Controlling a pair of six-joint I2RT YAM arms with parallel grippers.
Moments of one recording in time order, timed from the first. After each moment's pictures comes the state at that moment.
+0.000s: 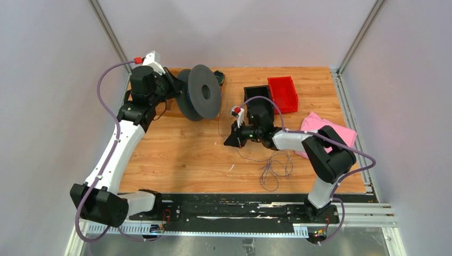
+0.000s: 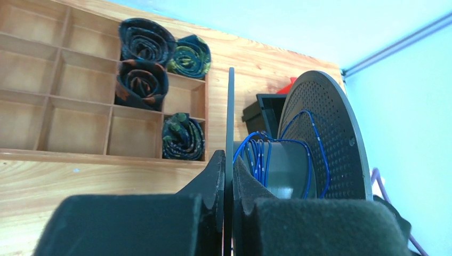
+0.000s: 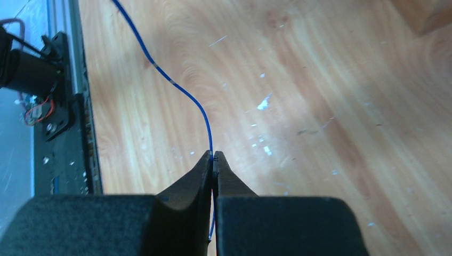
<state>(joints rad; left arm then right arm) -0.22 1.22 1.25 -0.29 0.13 -0.51 0.61 1.78 0.84 0.43 -0.73 0.13</state>
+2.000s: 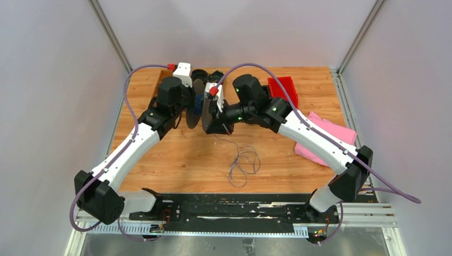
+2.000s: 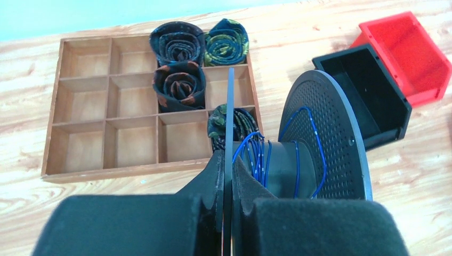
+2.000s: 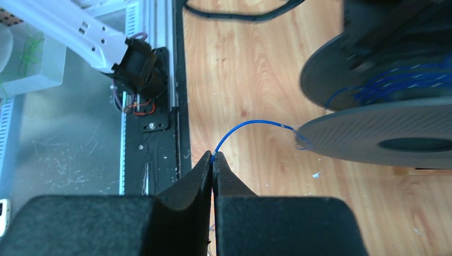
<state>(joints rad) -0.44 1.25 1.14 -0.20 -0.19 -0.15 0.88 1.55 1.58 -0.55 -0.66 -0.11</state>
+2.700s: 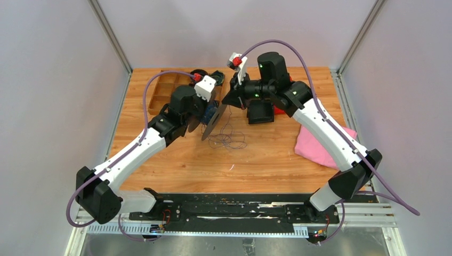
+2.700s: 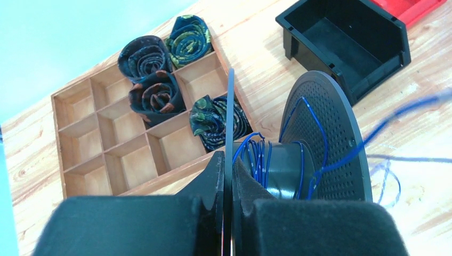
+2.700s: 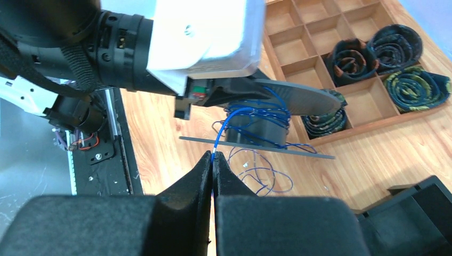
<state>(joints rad) -0.60 1.25 1.09 -0.18 -0.19 0.15 0.68 1.55 1.74 -0.61 -0.59 -0.11</state>
